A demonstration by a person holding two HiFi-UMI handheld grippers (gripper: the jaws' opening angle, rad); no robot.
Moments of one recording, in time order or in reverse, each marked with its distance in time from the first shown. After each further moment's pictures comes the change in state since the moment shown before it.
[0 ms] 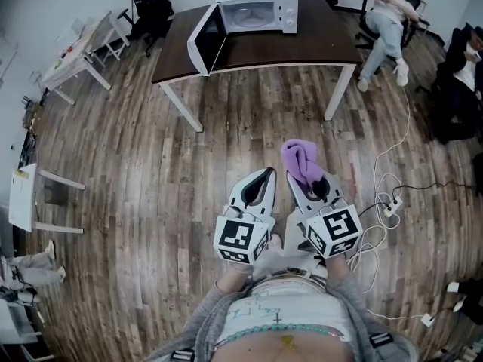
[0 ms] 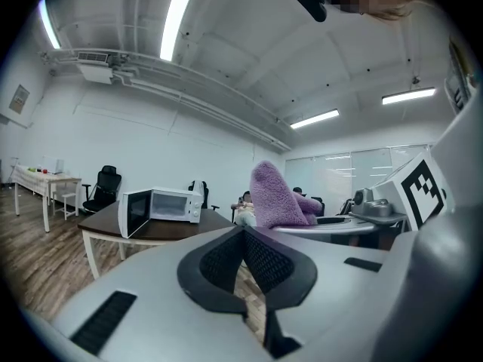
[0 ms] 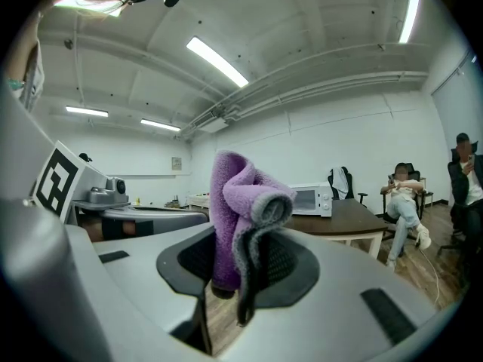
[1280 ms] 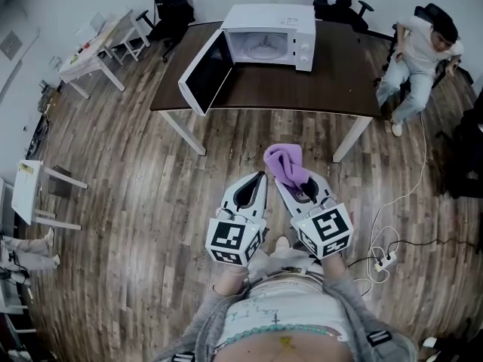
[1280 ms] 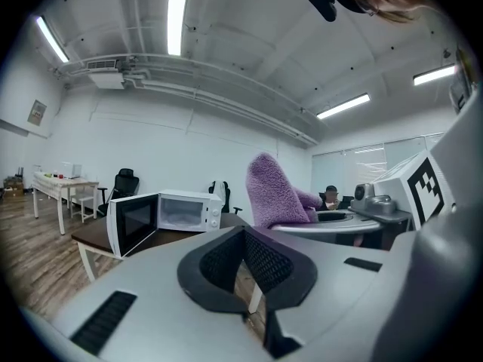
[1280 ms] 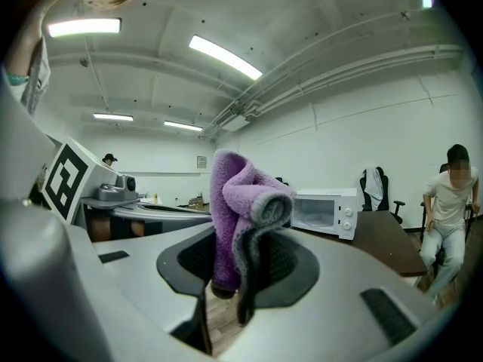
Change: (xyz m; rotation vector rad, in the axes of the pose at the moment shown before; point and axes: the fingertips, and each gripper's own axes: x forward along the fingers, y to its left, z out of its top) left arm 0.234 0.085 0.038 -0.008 0.006 0.185; right arm 0.171 -0.179 0.054 -0.084 0.010 0.241
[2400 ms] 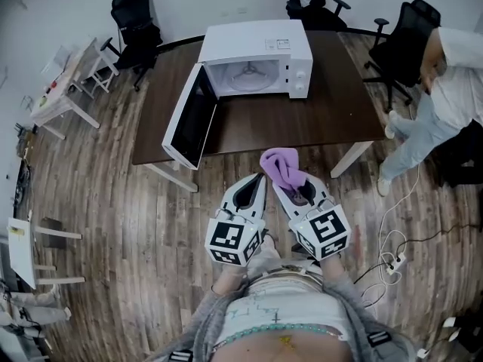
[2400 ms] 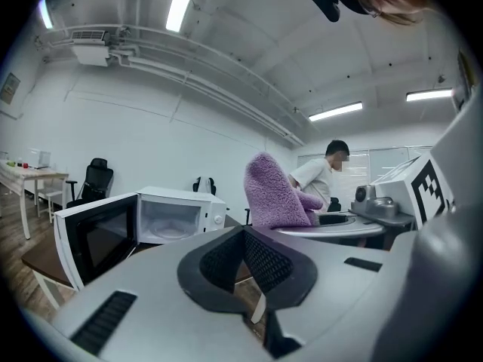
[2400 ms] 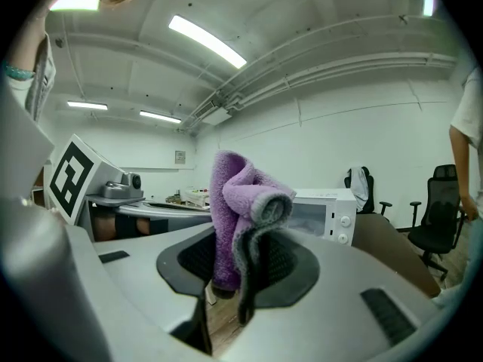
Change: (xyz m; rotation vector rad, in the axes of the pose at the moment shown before) left arm 0.172 0.138 0.029 -0.011 0.029 -0.183; right arm 0.181 -0.111 0.021 0.018 0.025 -0.153
